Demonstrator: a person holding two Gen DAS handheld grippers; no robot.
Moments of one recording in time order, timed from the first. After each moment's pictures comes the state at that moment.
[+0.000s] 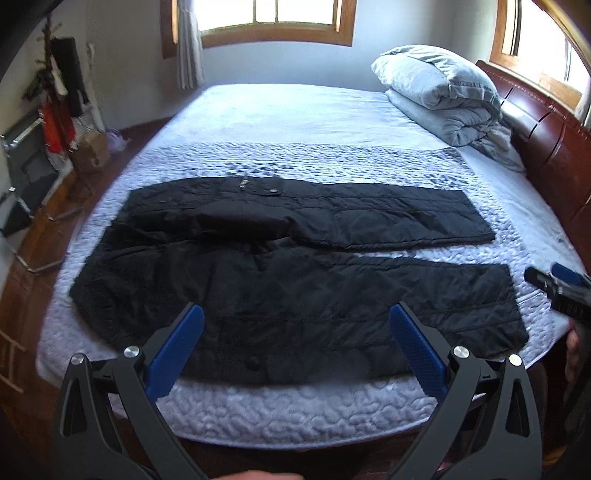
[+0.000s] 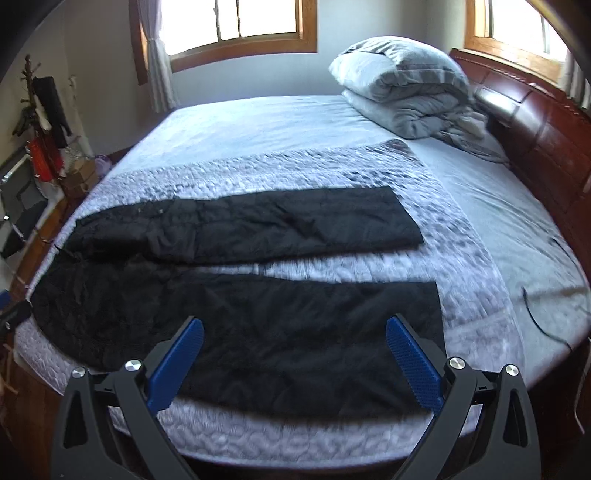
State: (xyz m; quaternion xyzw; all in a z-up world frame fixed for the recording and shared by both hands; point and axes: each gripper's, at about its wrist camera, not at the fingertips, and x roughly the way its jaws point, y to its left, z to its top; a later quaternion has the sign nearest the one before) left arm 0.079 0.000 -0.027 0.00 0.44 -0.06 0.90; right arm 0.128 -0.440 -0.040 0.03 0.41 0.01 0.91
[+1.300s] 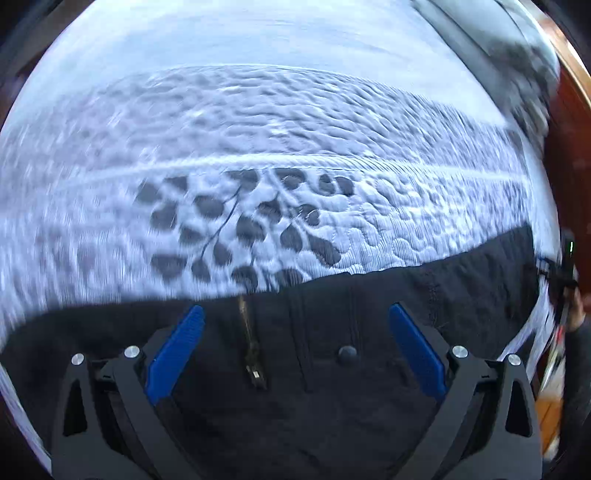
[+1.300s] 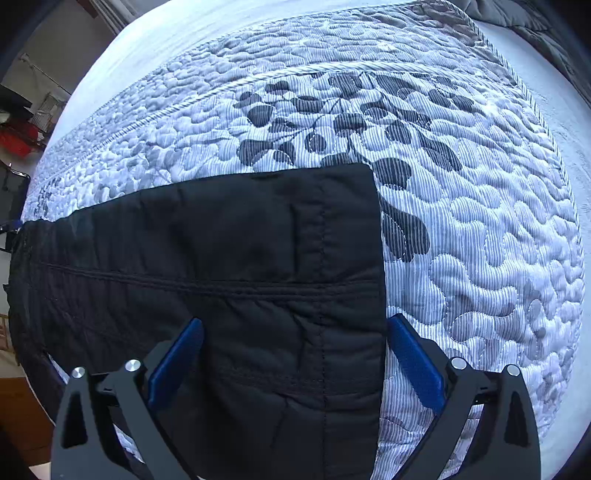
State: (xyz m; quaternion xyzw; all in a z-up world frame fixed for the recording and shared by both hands) left arm 0.553 0.050 -0.190 -0.01 0.66 -0.20 0.73; right arm 0.488 -0.627 -0.219 0.05 0.64 0.08 0.77
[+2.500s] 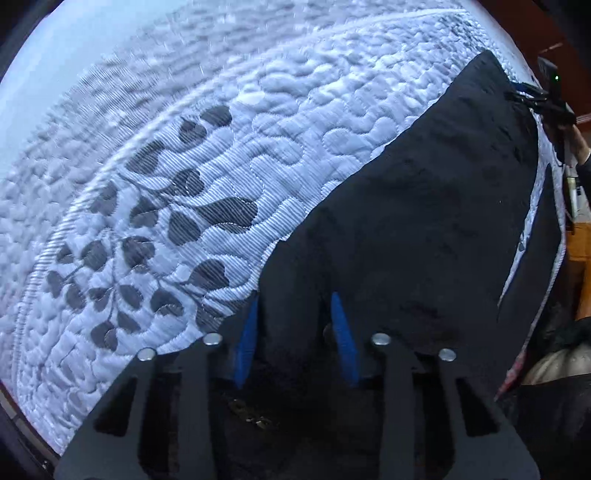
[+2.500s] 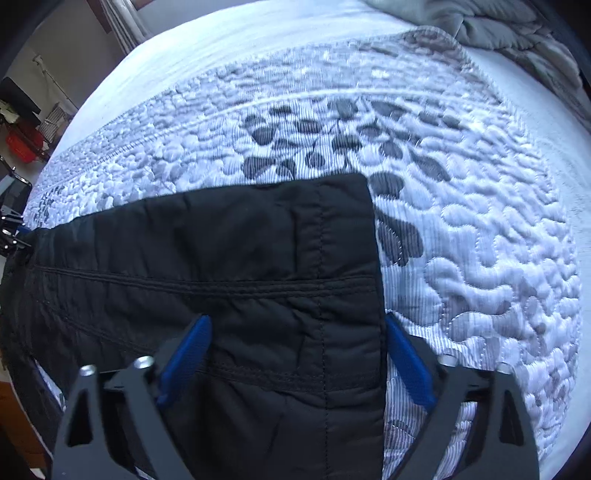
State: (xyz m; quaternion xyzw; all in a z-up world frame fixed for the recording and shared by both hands) left arm 0.495 -0.059 -0.239 0.22 0.67 -0.35 0.62; right arm 0.462 -0.630 -0.207 0.04 0.56 0.06 0.82
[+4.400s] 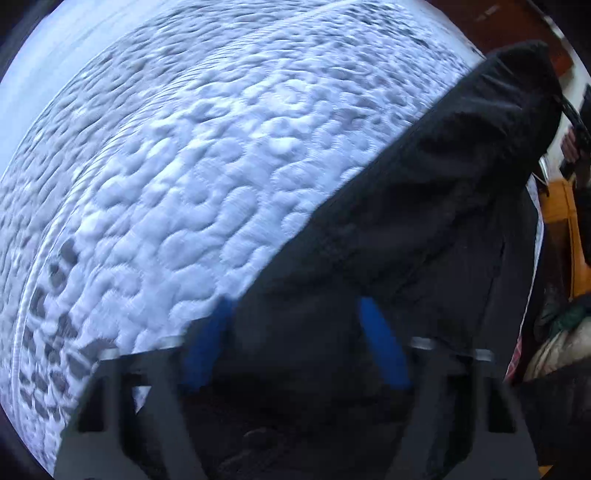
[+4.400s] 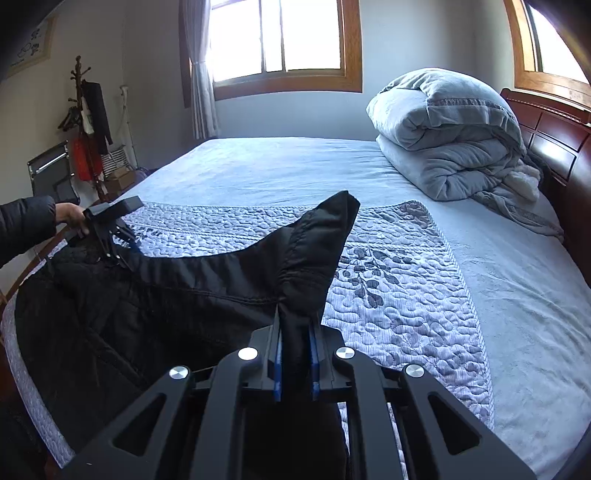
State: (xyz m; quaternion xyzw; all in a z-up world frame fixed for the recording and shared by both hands) left arm 0.490 -0.119 -0.243 0.22 0.63 -0.46 0.59; right arm 0.289 -0.607 -0.062 -0.01 0.33 0.11 0.94
